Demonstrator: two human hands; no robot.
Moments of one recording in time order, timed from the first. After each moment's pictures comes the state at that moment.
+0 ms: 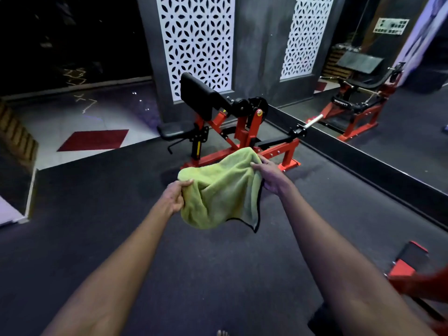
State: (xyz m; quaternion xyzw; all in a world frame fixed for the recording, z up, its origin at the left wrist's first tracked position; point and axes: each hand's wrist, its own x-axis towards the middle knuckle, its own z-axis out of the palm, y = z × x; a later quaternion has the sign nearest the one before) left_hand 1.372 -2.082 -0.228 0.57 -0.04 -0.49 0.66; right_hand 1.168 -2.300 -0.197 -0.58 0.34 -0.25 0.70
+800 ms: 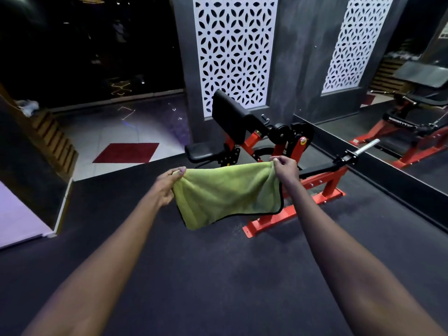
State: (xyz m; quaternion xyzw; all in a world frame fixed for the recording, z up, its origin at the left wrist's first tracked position) left_hand 1.642 -2.194 -0.191 0.63 -0.11 -0.32 0.70; right_hand 1.418 -2.487 -0.186 -0.70 0.43 -0.32 0.47
